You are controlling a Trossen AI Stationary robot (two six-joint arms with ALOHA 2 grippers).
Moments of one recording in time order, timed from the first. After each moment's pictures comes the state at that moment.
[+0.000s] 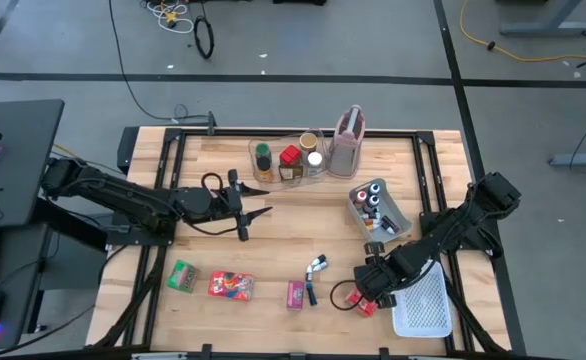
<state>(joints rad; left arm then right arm) -0.17 1.10 0.58 0.41 -0.45 0.15 0.63 1.63 0.87 -0.68 0.07 0.47</state>
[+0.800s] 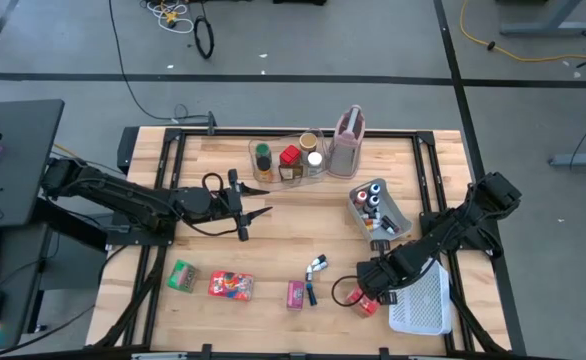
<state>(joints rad) -0.17 1.10 0.58 0.41 -0.45 0.19 0.62 1.63 0.84 -0.71 0.06 0.57</state>
